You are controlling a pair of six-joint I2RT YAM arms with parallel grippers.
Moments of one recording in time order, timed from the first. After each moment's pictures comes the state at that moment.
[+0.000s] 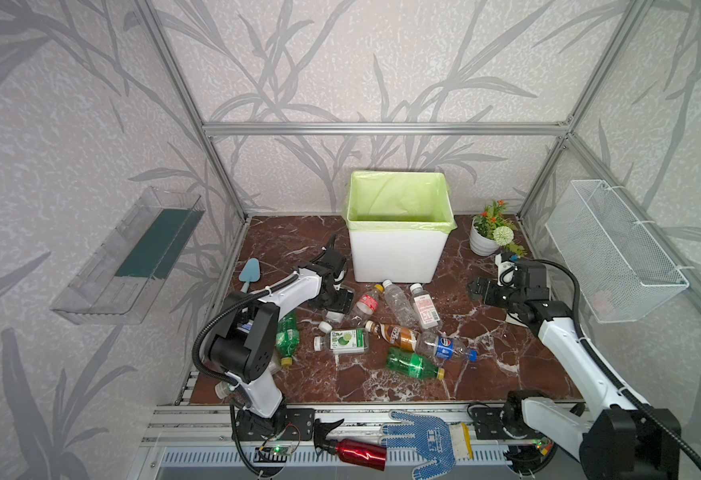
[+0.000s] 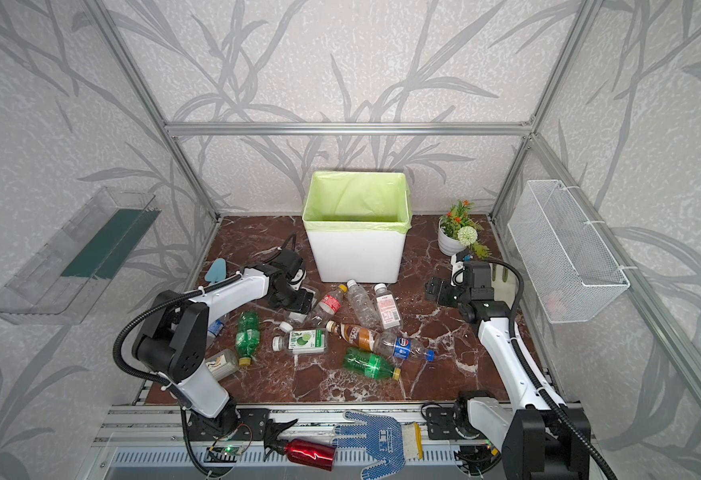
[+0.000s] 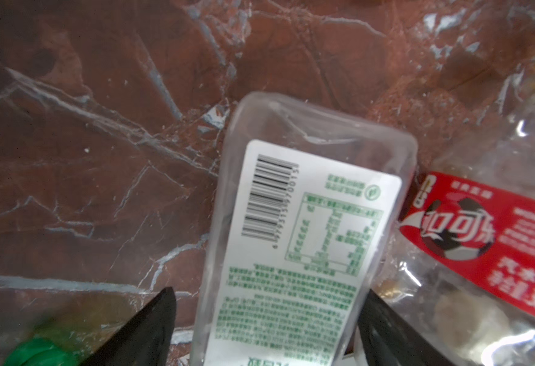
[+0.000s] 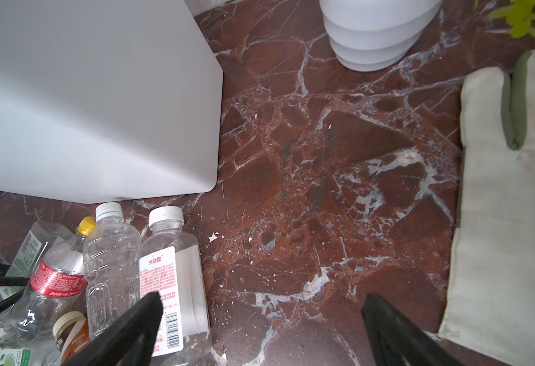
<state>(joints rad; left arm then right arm) -0.39 1.71 1.09 -0.72 0.00 -0.20 0.00 1.08 0.72 -0.41 -0.24 0.26</state>
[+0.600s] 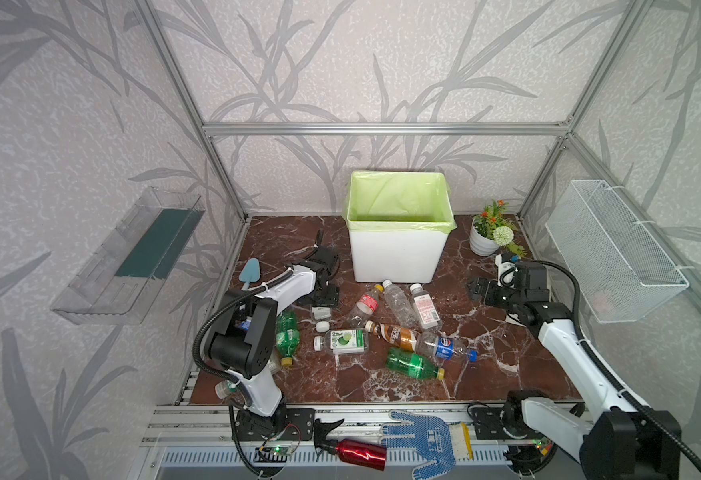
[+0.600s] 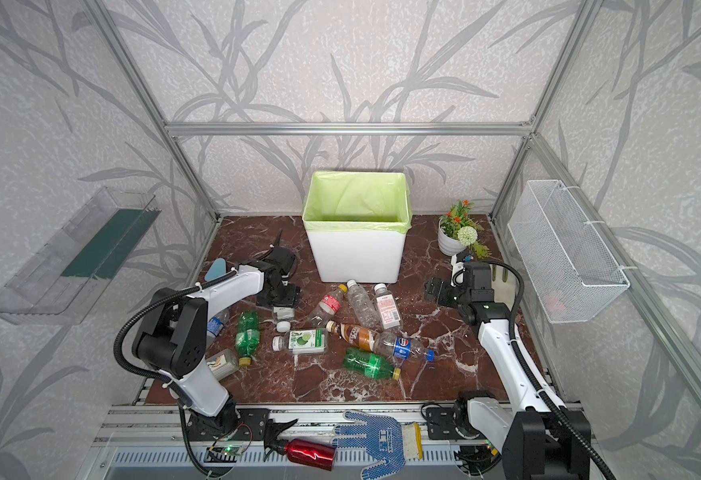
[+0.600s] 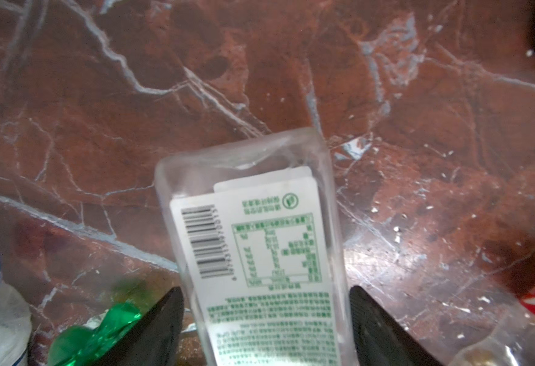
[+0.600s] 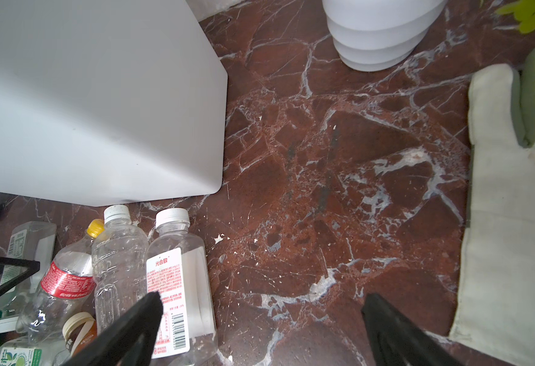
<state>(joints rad) -0.31 1.73 1.11 -0.74 -0.16 -0.31 0.00 1.07 0.71 -0.40 -0.25 0.28</state>
